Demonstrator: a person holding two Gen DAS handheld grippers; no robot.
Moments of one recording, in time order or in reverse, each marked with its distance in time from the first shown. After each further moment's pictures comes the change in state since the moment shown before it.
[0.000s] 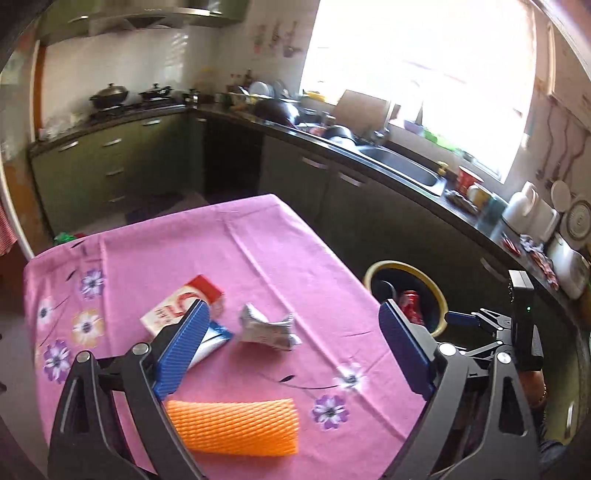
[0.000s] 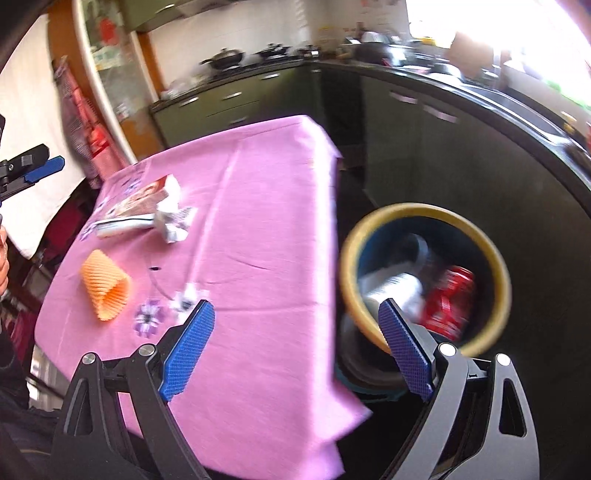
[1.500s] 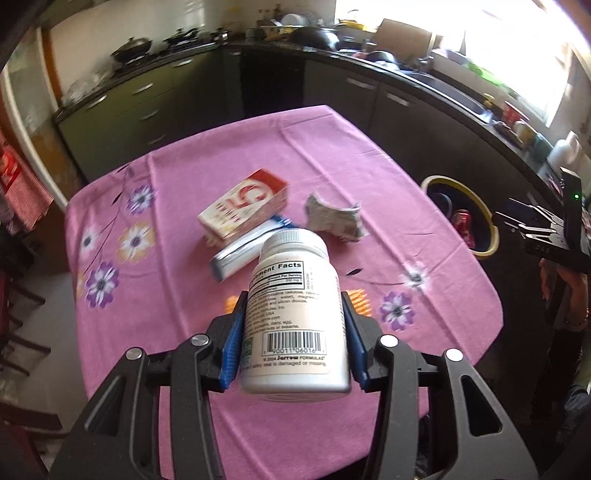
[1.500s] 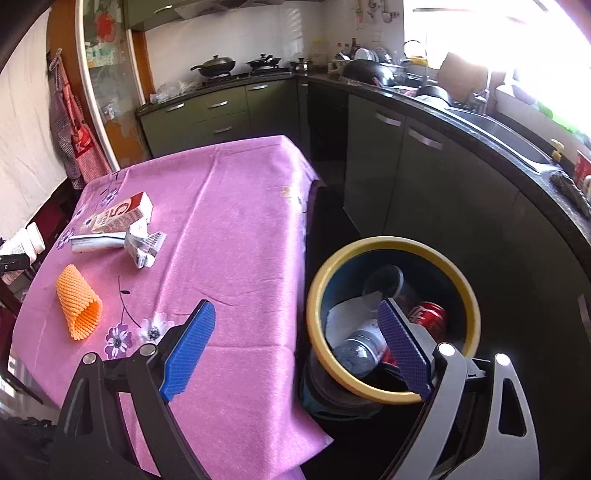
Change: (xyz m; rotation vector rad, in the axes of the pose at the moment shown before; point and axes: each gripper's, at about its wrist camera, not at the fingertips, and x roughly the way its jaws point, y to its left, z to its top) left arm 0.017 0.011 -0.038 0.068 0.314 0.137; right arm -0.006 -0.026 0.019 -0.010 -0.063 -0.136
